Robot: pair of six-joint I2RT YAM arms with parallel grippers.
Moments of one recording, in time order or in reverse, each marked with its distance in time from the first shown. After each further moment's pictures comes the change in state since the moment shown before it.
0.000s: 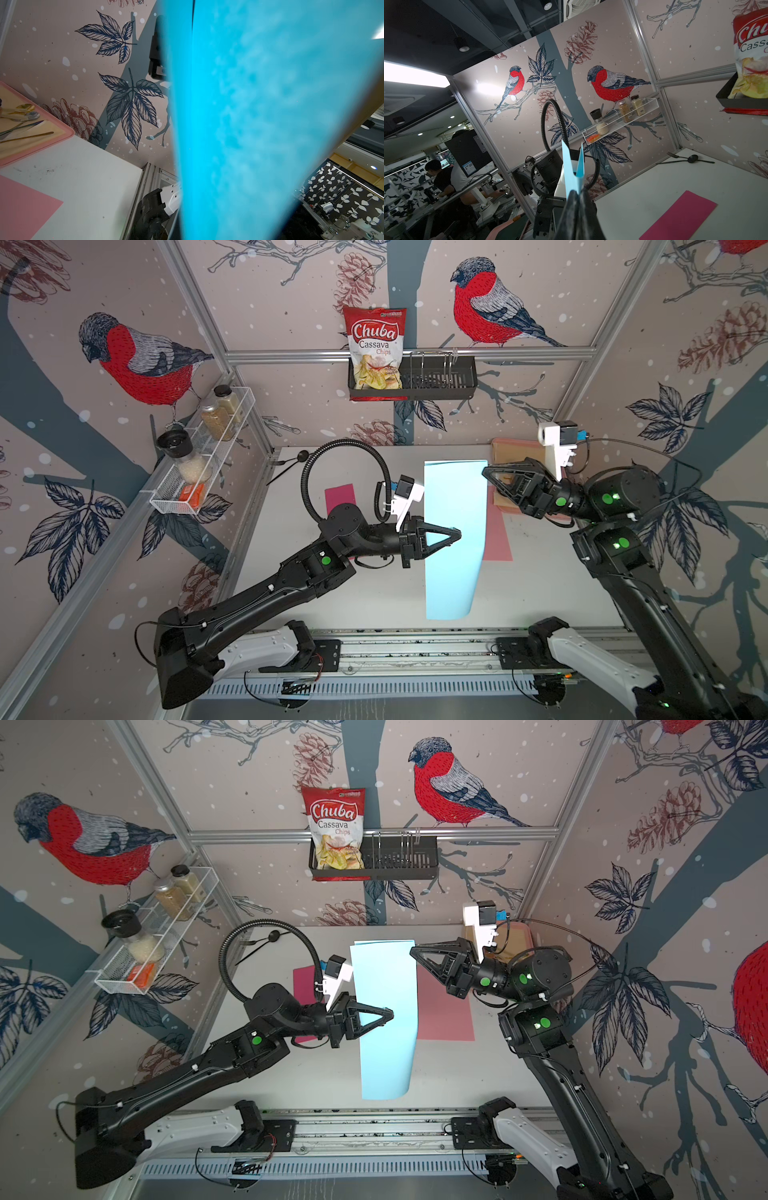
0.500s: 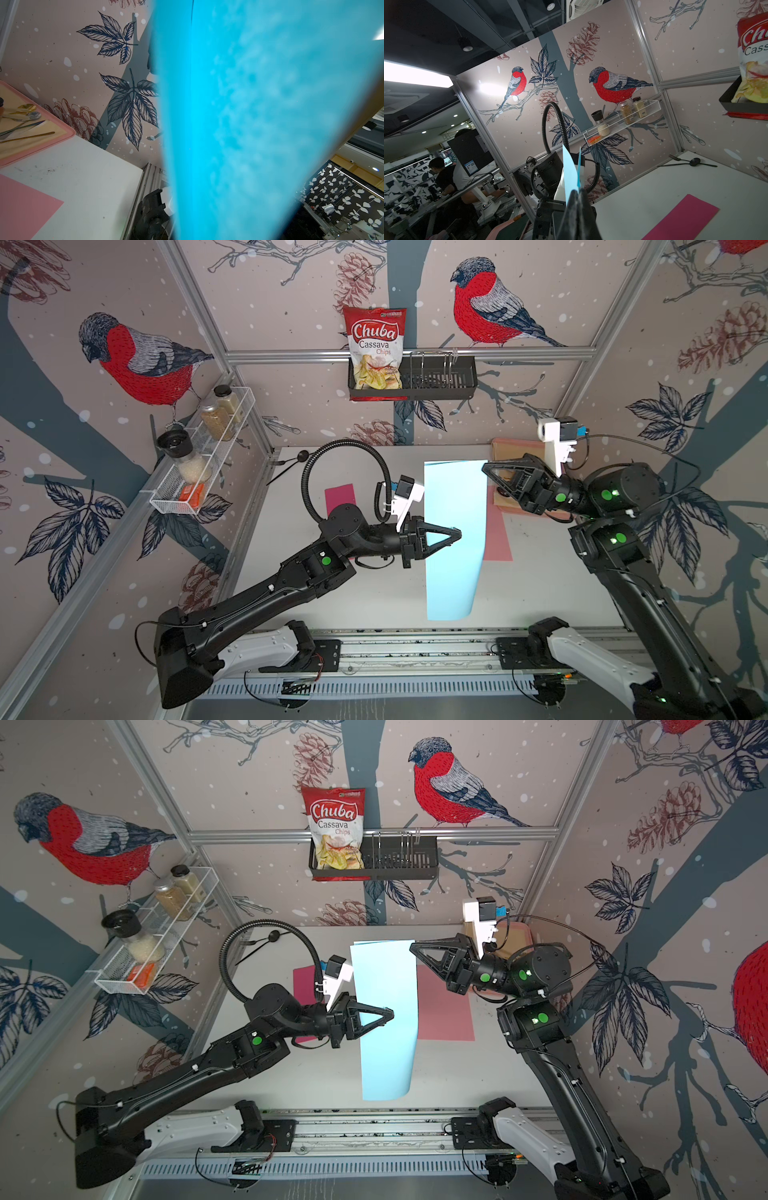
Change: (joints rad) left arm -0.007 0.000 -0.001 0.000 -0.013 0.000; right arm -0.012 0.021 0.007 0.043 -0.026 0.023
